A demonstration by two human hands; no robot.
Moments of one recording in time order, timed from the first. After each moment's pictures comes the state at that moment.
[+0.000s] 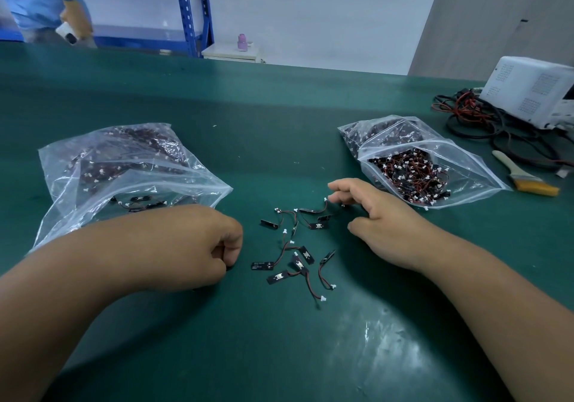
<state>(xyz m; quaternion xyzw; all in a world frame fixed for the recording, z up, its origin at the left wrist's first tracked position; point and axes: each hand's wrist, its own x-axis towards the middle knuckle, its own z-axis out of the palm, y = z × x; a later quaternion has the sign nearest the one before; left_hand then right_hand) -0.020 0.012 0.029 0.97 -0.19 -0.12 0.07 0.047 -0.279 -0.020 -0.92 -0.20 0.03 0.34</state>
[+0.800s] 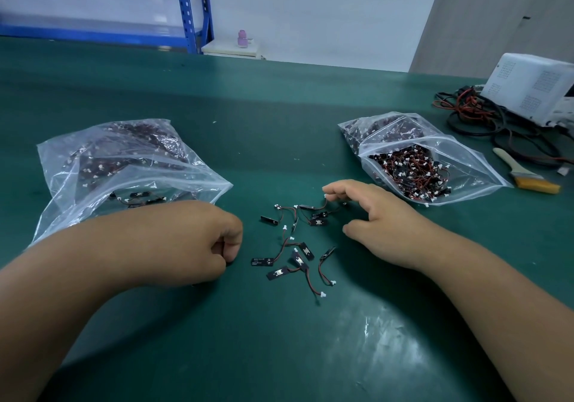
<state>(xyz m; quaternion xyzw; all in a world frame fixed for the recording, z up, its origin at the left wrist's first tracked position) -0.020 0.012 0.029 0.97 -0.20 -0.12 0.07 0.046 -0.277 -0.022 -0.92 -0.22 0.02 0.31</state>
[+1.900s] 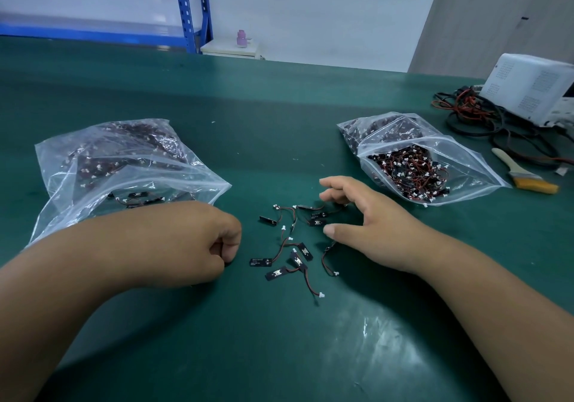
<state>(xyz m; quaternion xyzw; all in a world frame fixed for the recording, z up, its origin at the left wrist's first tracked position) -0.018 0.013 0.028 0.97 -0.20 -0.11 0.06 0.035 -0.269 -0.016 -0.91 -0.21 0.04 0.34</state>
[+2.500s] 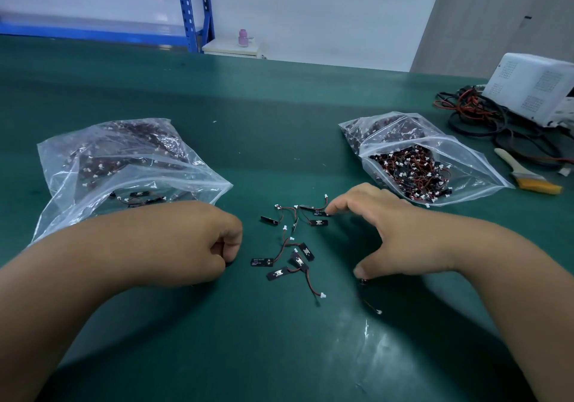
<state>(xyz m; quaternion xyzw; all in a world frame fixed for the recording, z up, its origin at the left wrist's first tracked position) -0.019 0.014 0.027 0.97 -0.21 -0.12 0.07 0.025 -0.282 0.020 -0.94 -0.26 0.16 0.14</state>
